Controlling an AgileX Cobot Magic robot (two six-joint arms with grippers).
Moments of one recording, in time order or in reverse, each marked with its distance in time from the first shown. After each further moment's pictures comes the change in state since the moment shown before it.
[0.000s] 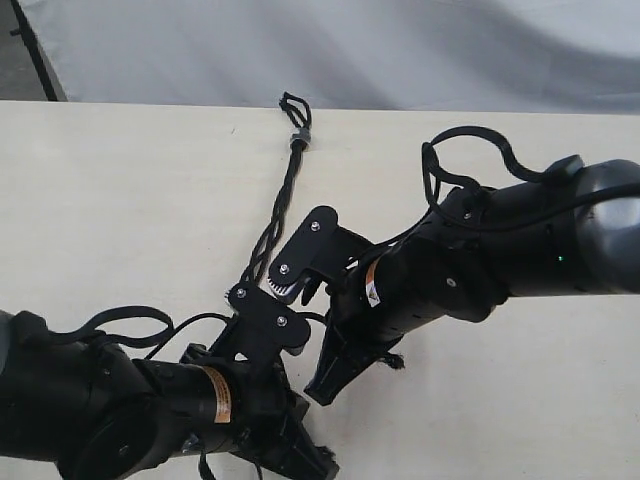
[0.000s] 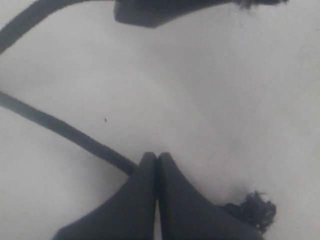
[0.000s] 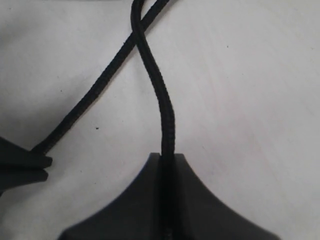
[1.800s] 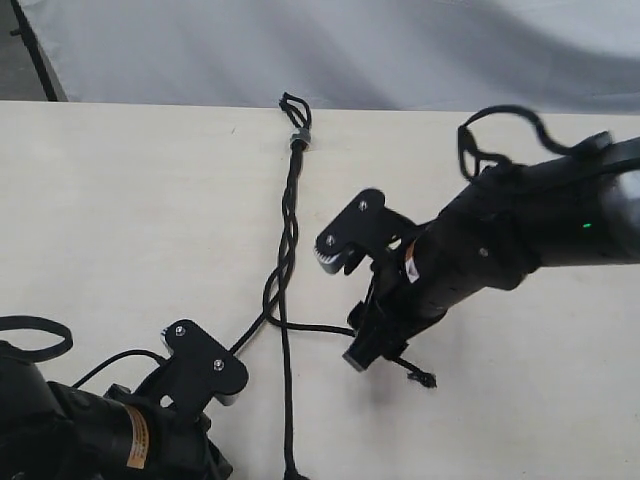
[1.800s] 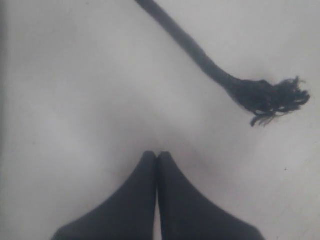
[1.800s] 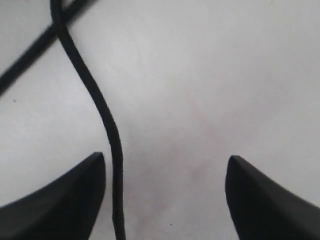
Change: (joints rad) left arm 0.000 -0.205 0.140 0.011 0.272 0.013; right arm -0.123 -0.026 0.000 -0.080 0.071 0.103
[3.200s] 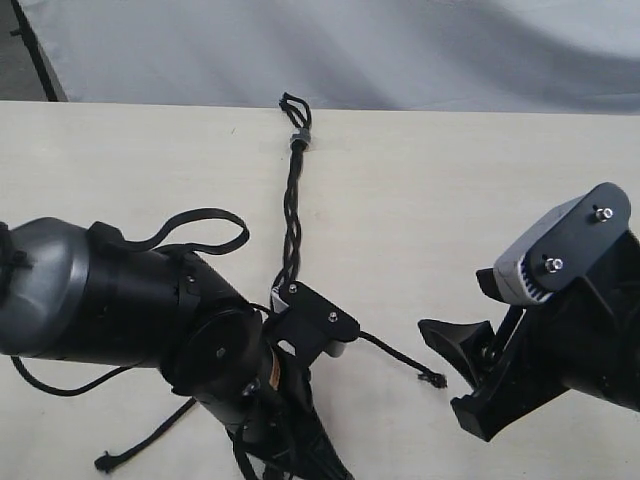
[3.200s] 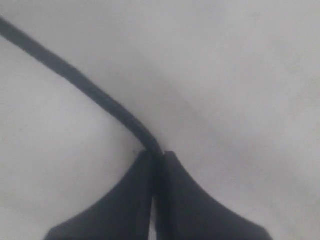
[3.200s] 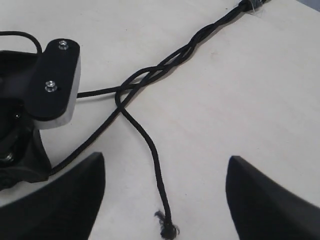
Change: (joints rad) left arm 0.000 0.250 -0.423 0.023 0.355 0.007; right arm -0.001 -0.769 0.508 0.000 -0.292 0.170
